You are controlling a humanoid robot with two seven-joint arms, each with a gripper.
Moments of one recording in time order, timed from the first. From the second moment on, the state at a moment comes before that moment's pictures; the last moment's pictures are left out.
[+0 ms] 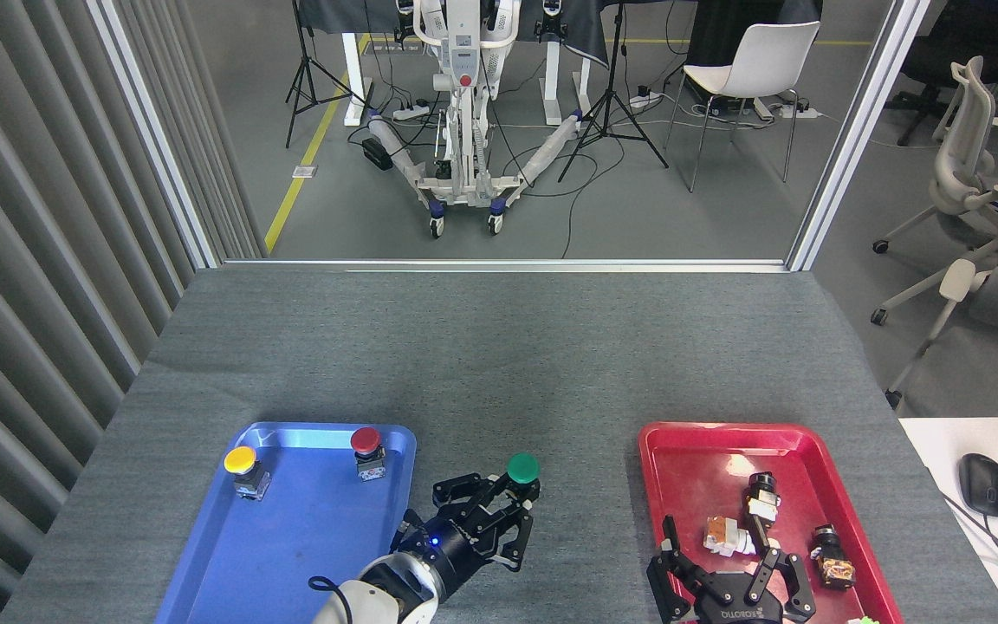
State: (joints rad) left arm -0.40 -0.09 -0.39 -0.86 -1.55 -0.38 0.23; right arm 0.21 0.04 0.04 -1.64 1.50 -0.01 -0.14
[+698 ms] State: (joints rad) left arm -0.42 -0.12 -0.42 -0.77 -1.54 -0.42 0.35; right arm 0.22 0.05 0.06 -1.63 1.52 0.00 -0.14
